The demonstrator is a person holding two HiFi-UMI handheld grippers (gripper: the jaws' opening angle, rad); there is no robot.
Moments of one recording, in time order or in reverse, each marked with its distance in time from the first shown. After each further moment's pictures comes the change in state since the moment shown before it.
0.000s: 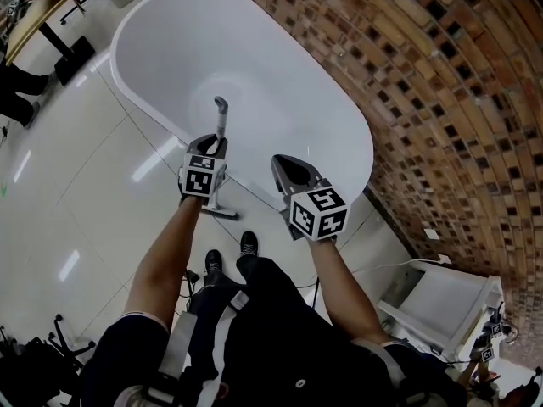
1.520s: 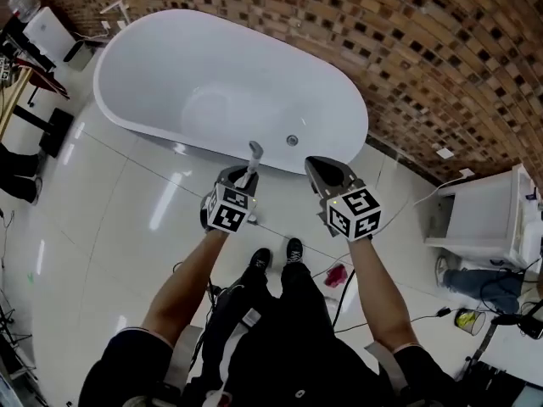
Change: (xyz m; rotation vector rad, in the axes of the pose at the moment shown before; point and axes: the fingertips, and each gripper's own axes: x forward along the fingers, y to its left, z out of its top) left arm -0.128 -0.107 -0.065 0.415 0.078 -0.419; right arm -0.109 0.075 -0.050 -0.058 -0.121 -0.300
